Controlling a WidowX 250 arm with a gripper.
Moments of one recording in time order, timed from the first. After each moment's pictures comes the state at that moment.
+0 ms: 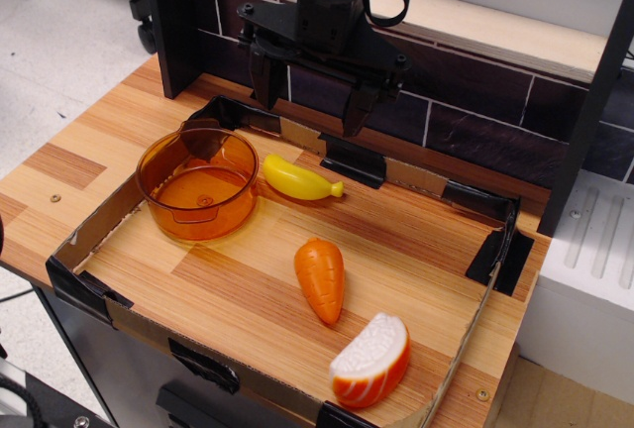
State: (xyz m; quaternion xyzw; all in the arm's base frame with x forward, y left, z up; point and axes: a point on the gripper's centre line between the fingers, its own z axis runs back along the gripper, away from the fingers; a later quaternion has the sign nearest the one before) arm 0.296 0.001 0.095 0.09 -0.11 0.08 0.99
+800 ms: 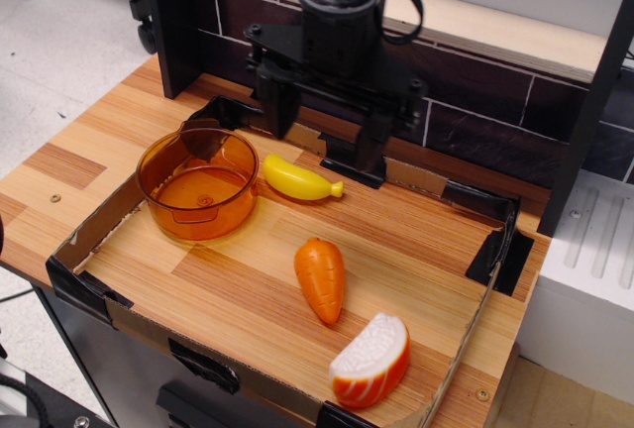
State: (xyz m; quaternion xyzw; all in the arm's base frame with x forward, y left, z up) arm 0.263 -0.032 0.104 0.04 -0.09 0.02 1.00
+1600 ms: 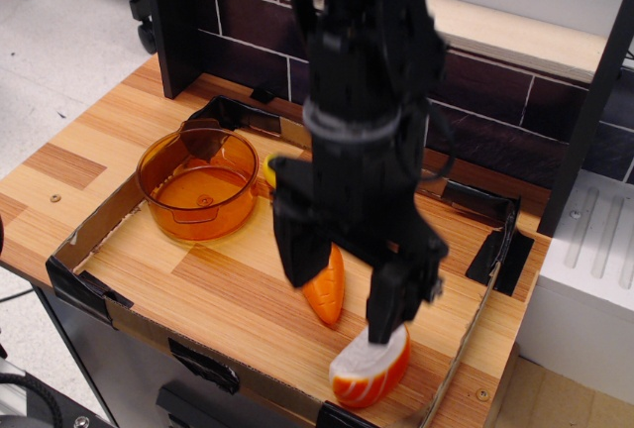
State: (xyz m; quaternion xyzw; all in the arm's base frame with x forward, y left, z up) arm 0.183 -0.082 0.073 -0.05 0.04 -0.12 0.99
